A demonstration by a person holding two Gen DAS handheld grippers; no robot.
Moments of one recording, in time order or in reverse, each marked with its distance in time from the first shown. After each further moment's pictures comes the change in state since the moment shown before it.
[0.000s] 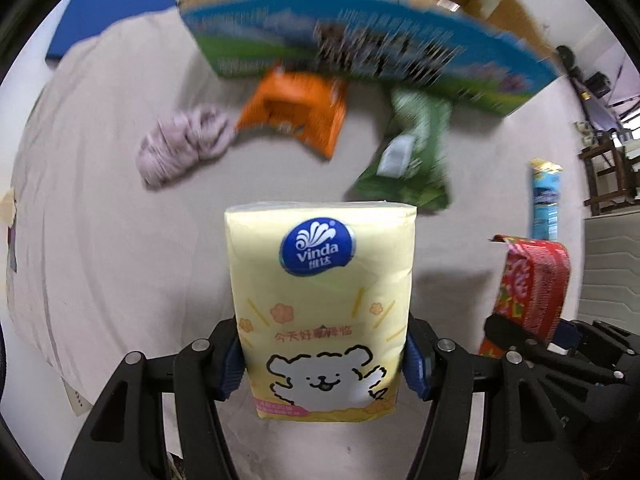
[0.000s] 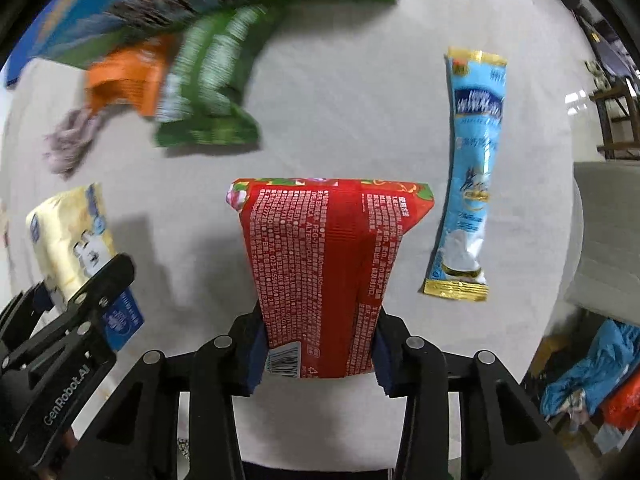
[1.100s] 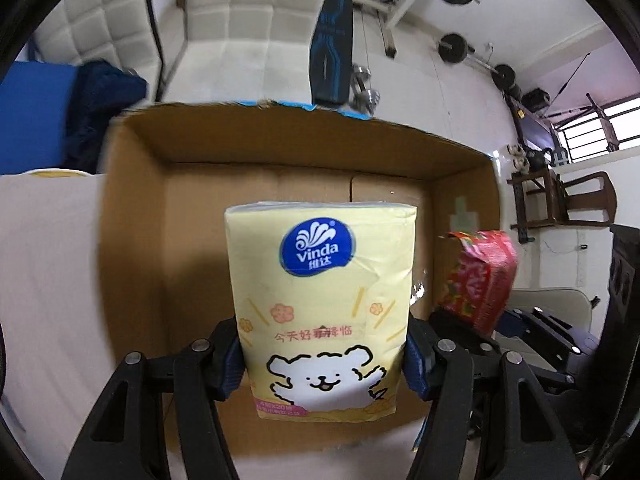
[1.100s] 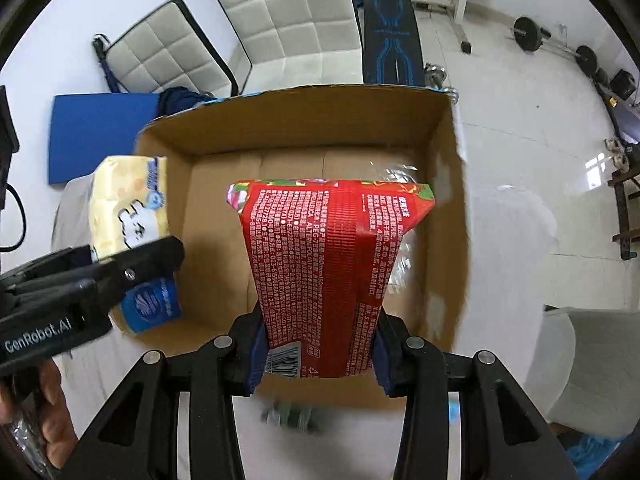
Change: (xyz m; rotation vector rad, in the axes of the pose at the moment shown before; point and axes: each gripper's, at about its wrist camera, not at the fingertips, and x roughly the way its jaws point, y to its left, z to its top) left arm -0.008 0.010 0.326 0.066 0.087 -0.312; right arm -0.125 0.023 0.284 -0.035 -0.211 0.093
